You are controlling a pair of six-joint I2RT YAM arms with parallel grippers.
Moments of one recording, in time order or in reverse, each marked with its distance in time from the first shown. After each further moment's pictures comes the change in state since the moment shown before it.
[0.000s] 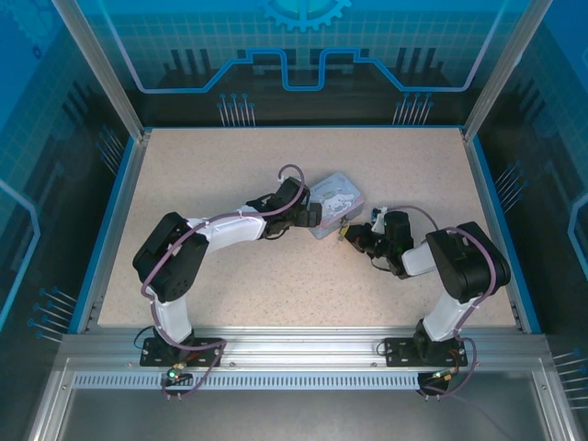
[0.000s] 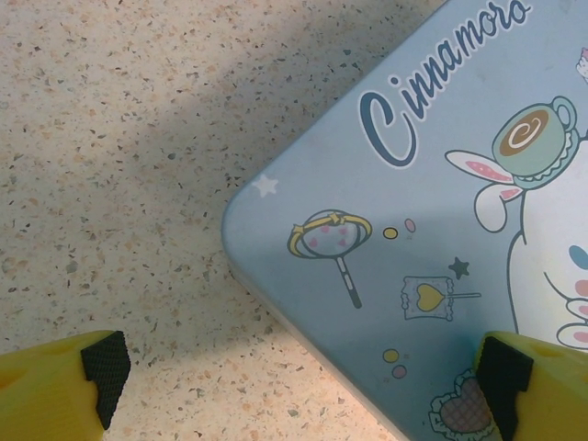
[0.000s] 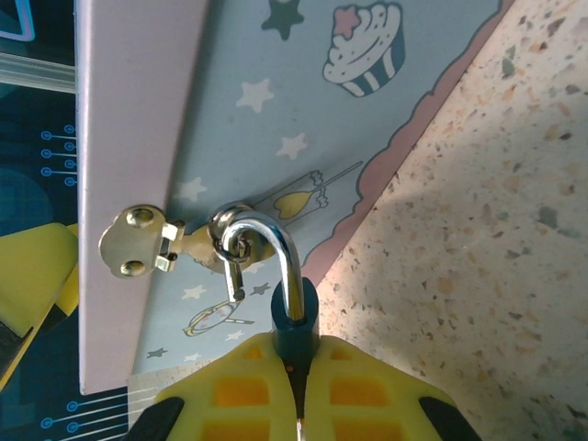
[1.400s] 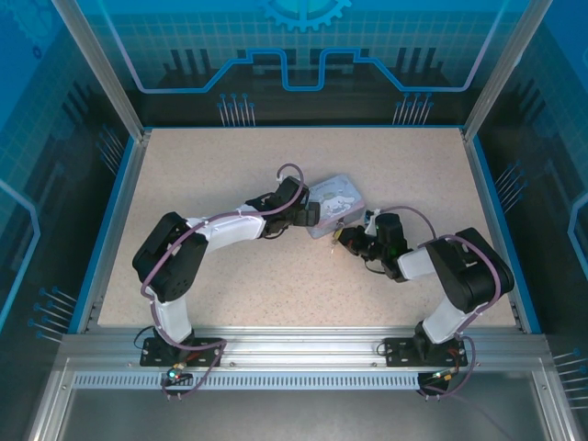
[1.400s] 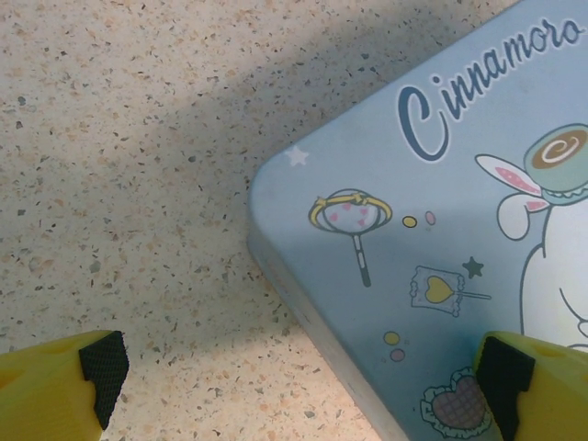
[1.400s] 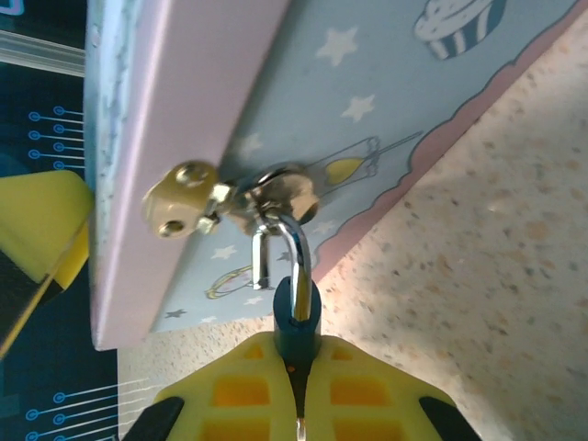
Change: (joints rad) left arm 0.004 -0.002 0.004 -0.014 -0.022 0.000; right arm 0.095 -0.066 0.005 -0.064 0.079 0.008
